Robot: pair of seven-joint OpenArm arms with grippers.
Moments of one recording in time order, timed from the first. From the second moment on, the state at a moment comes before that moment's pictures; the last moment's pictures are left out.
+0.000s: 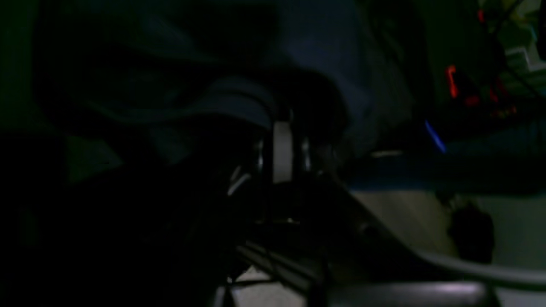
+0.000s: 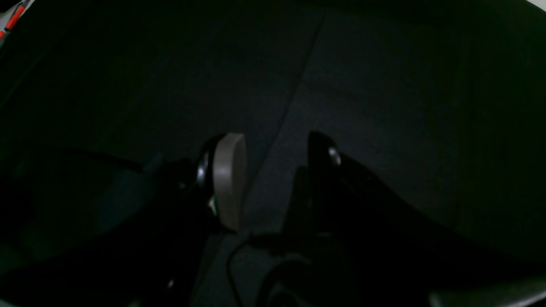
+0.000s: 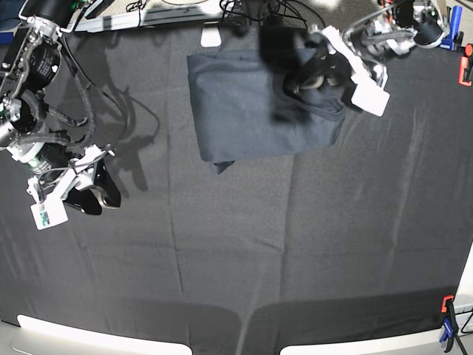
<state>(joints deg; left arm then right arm) 32.4 -3.6 -13.0 116.5 -47.7 -38.9 59.6 -2.5 16.6 26.0 111.5 42.5 35.0 -64.0</state>
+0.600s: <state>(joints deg) 38.1 -8.3 -22.6 116.6 -40.0 -38.9 60.2 -2.5 16.6 26.0 111.5 42.5 35.0 -64.0</state>
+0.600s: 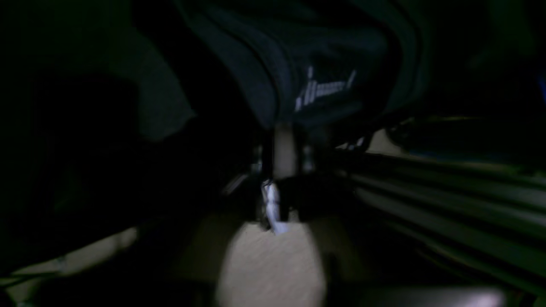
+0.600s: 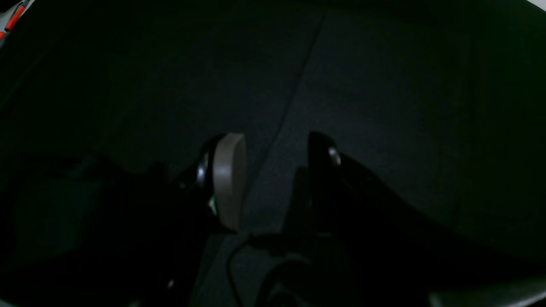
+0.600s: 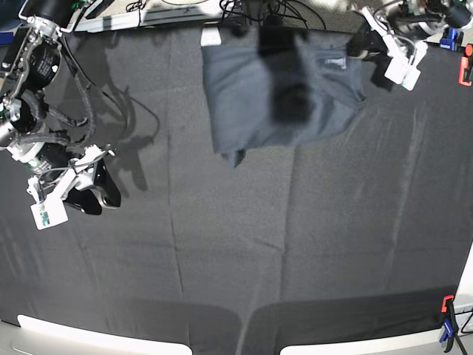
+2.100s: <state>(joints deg) 26.9 -2.3 -7.7 95.7 -37.5 -40.7 53.6 9.0 10.5 -10.1 89.7 24.7 36.1 -55.9</state>
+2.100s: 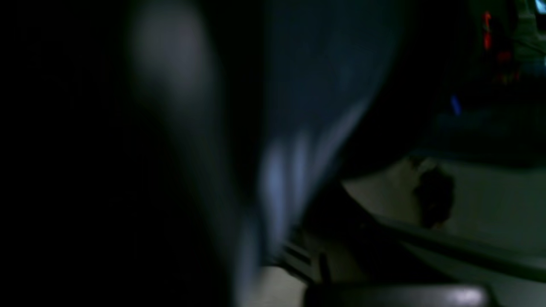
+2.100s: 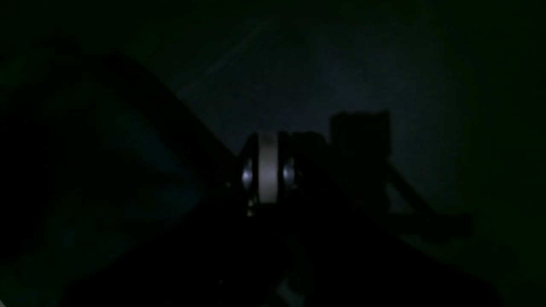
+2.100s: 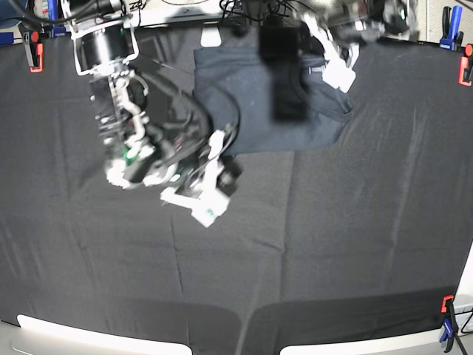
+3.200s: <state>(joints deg) 7.2 -7.2 -7.6 80.5 -17.7 -24.4 26.0 -6.5 15.4 -11.9 100.5 43.1 36.5 -68.1</state>
